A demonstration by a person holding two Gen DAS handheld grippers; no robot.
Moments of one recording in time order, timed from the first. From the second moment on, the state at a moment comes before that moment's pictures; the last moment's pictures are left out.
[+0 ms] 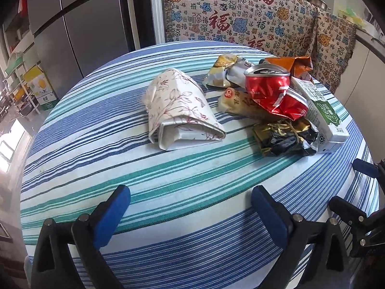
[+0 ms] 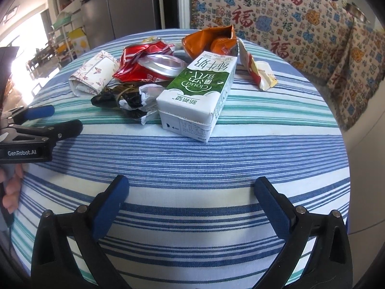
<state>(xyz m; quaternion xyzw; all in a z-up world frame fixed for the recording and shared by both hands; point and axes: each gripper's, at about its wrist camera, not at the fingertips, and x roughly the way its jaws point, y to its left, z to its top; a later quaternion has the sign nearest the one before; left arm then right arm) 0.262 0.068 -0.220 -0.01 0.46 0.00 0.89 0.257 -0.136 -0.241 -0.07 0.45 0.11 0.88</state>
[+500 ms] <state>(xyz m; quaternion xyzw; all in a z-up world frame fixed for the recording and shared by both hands) 0.329 0.093 -0.197 -0.06 0.46 -0.06 0.88 0.257 -0.137 -0.241 -0.07 0.45 0.11 0.88</state>
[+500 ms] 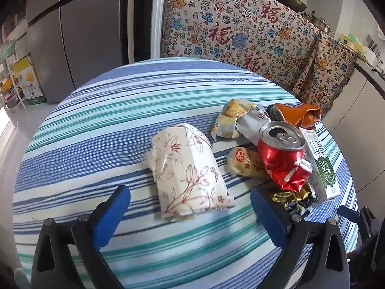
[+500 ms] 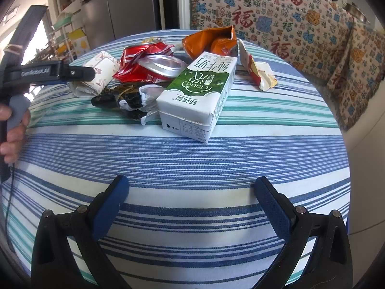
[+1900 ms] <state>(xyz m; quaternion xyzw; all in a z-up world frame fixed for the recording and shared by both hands) 0.252 0.087 -0.210 0.00 0.47 -0.06 0.88 0.249 -0.174 -0.211 -0.03 0.45 0.14 0.88</state>
